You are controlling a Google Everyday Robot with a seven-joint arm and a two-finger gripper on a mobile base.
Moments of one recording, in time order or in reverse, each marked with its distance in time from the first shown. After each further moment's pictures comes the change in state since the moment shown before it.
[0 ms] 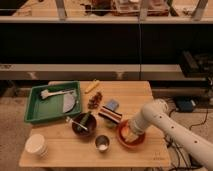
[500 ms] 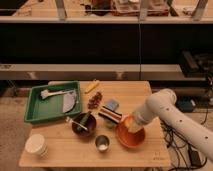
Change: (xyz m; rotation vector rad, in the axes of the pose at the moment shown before) arm 0.025 0.034 -0.089 -0.114 -0.014 0.029
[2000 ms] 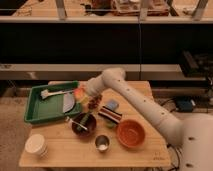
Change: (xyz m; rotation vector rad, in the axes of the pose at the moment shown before) arm 0.323 0.071 0.087 0.004 0.485 -0.380
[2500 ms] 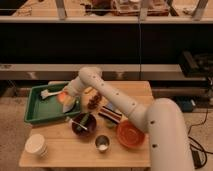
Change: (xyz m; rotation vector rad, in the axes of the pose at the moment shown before) arm 0.034 -0.002 0.099 0.173 -0.026 -0.106
